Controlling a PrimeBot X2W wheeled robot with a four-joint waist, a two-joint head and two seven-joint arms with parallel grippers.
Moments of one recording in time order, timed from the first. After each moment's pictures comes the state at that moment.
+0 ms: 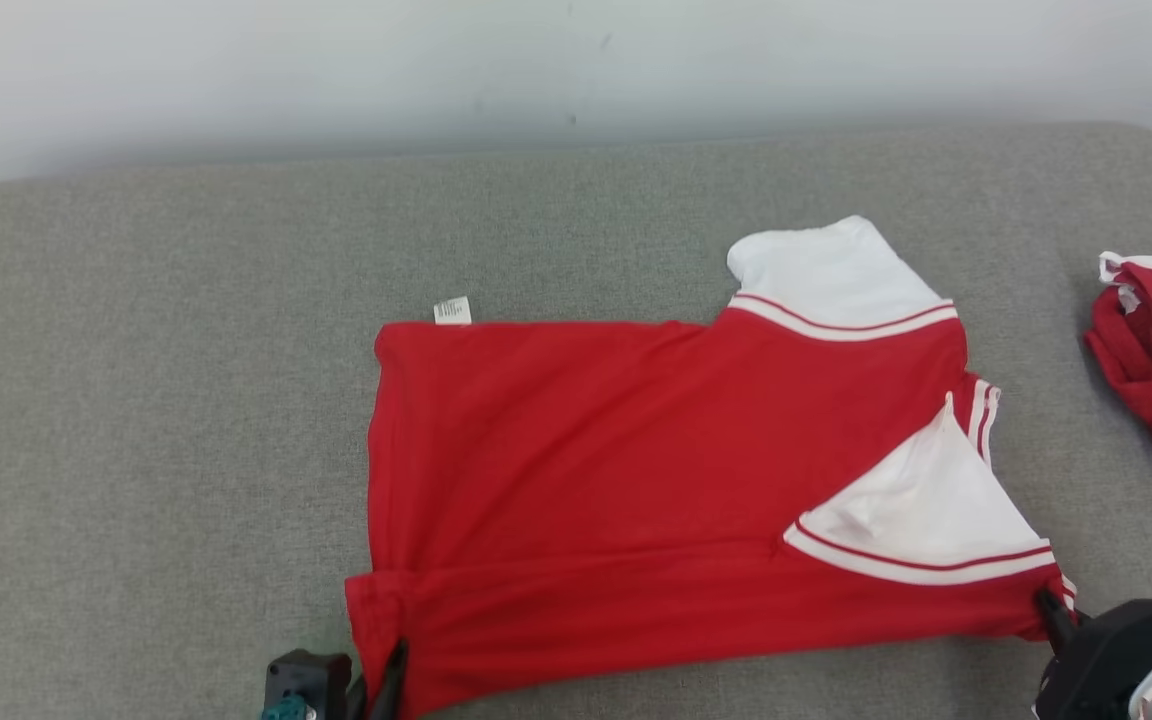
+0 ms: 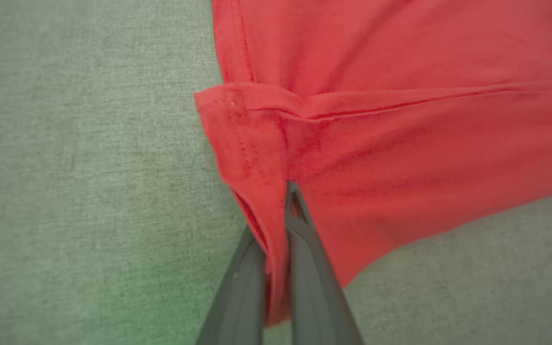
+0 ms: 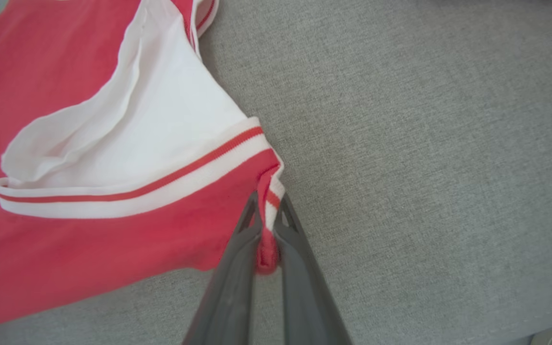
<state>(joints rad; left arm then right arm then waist) -0.18 0.35 -0.63 0.29 -0.62 0.22 0.01 -0.08 -0.06 -0.32 0.11 0.27 0.13 0.61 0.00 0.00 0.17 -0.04</state>
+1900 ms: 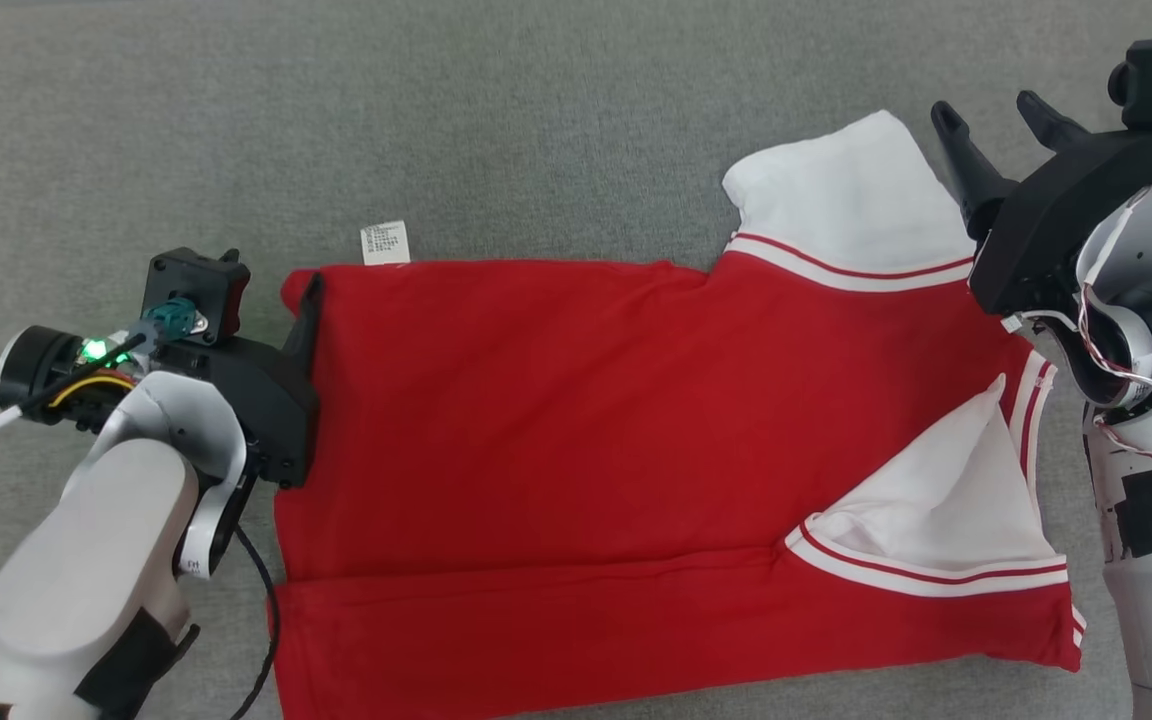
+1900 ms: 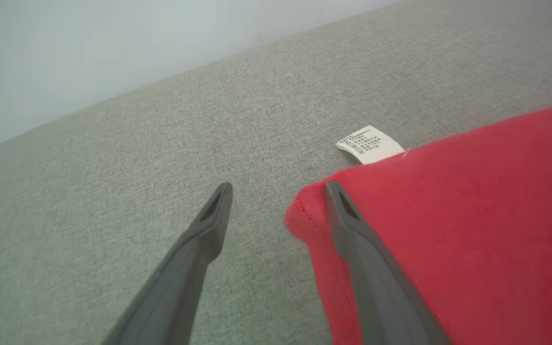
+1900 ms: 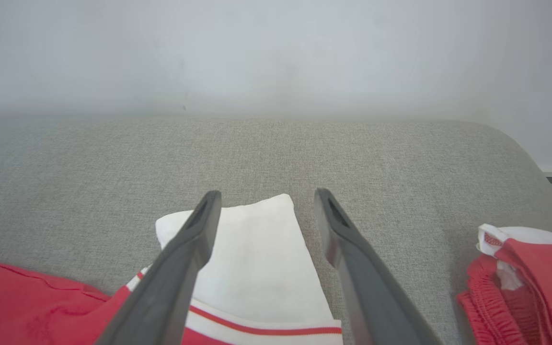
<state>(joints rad) -0.77 0.47 -0.63 0.41 -0.53 0.10 0.15 -0.77 -0.21 0.02 0.27 0.26 0.13 0.54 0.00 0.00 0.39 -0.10</state>
